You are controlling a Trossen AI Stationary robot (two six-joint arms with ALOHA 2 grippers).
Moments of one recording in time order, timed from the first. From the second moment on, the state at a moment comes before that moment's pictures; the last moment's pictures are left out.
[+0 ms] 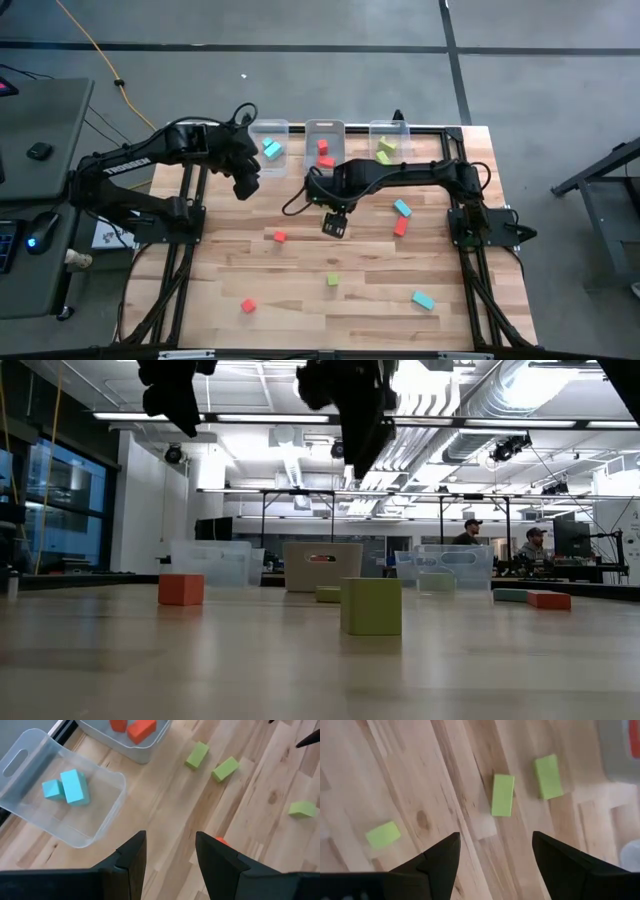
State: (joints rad) left arm 0.41 1.14 1.25 -1.14 -0.05 -0.22; right arm 0.02 2.03 1.96 -1.30 0.02 0.31
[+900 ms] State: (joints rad) left arm 0.41 1.15 1.25 -1.14 -0.12 -0.23; right arm -0.07 2.03 1.52 -0.81 -0.03 0.37
